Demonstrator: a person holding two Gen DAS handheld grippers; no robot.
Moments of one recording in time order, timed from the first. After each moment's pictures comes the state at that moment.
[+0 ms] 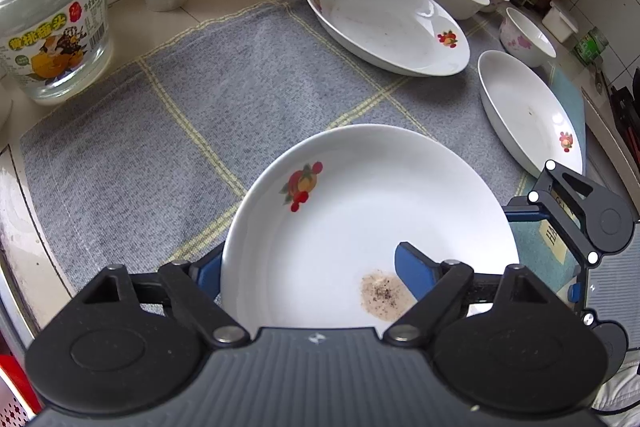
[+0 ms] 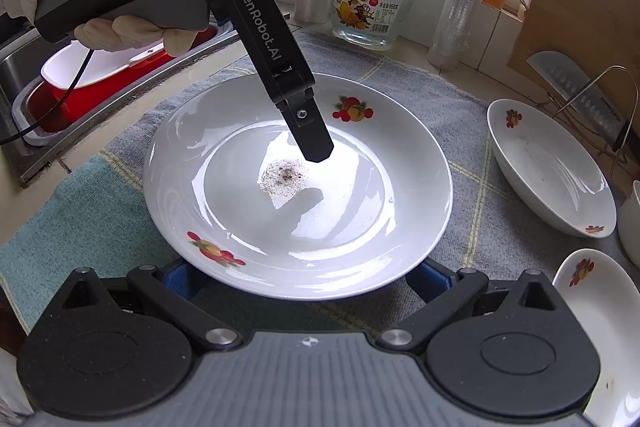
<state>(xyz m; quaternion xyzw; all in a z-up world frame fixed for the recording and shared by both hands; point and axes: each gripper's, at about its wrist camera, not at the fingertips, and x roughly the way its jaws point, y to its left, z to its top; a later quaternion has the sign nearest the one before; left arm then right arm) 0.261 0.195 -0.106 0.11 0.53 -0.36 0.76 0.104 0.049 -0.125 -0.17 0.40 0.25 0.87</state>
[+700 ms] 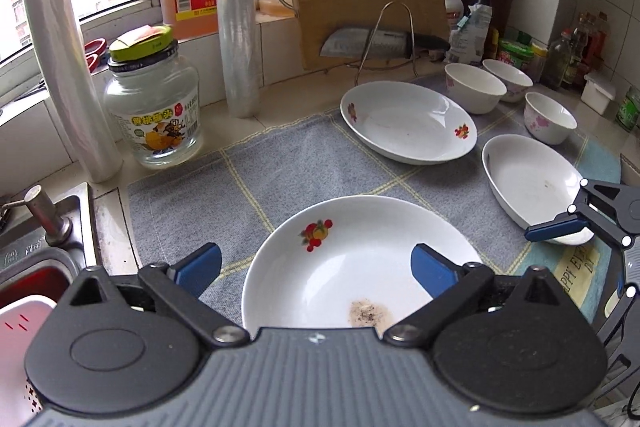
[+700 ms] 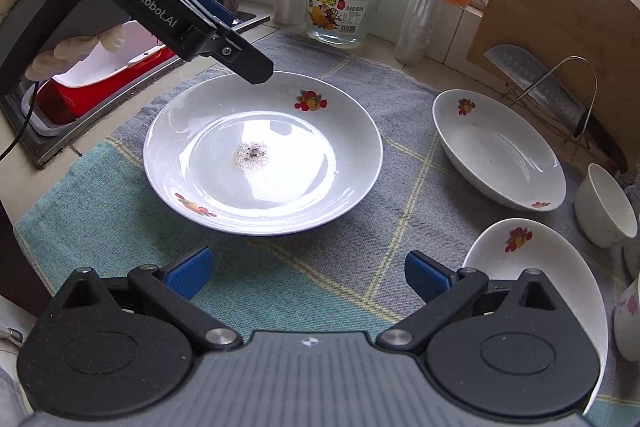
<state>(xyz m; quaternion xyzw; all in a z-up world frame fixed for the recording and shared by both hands) 0.174 0.202 -0.053 0.09 0.37 -0.25 0.89 0.080 0.001 -0.086 -0.17 0.40 0.22 0.87</state>
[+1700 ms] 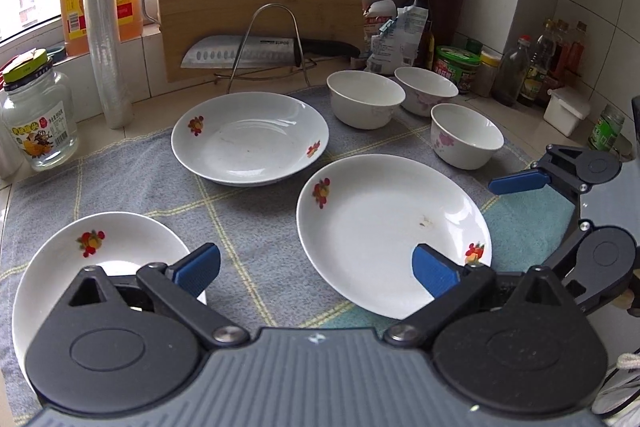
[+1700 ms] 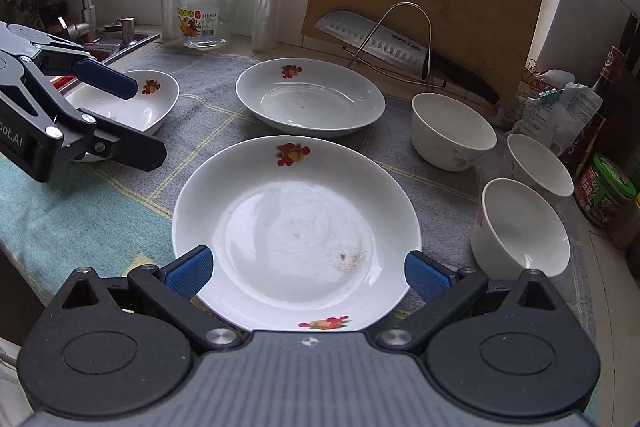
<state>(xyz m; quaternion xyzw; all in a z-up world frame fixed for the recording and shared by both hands) 0.107 0.024 -0.062 0.06 0.37 -0.25 0.89 0.069 -0.197 -0.080 -0.14 0.38 0.18 0.90</state>
